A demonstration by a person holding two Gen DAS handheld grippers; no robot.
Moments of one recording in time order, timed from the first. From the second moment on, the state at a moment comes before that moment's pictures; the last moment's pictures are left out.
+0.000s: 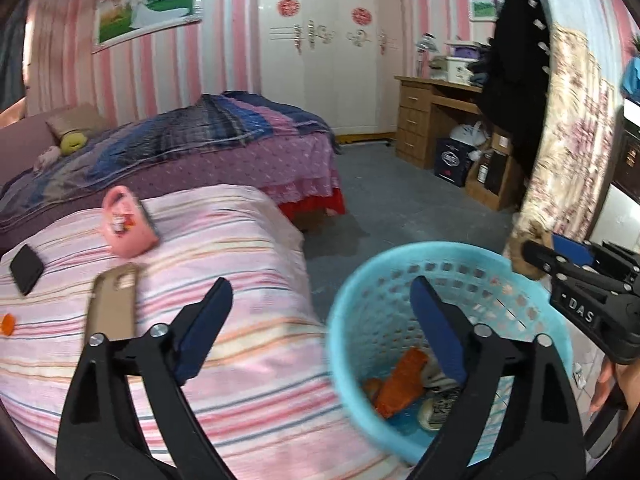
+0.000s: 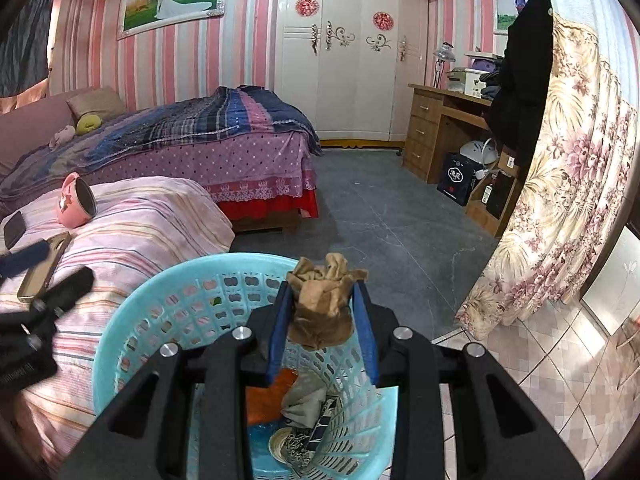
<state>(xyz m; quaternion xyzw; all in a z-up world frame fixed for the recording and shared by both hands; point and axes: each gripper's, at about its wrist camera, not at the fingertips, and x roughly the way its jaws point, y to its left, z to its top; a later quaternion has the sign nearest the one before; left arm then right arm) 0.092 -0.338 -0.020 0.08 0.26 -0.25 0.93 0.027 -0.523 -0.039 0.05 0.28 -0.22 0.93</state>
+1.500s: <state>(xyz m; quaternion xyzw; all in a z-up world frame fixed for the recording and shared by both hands) 0.163 0.028 -0.005 0.01 0.26 0.04 0.96 0.115 -0.325 -0.029 -0.03 0.29 -0.14 0.95</state>
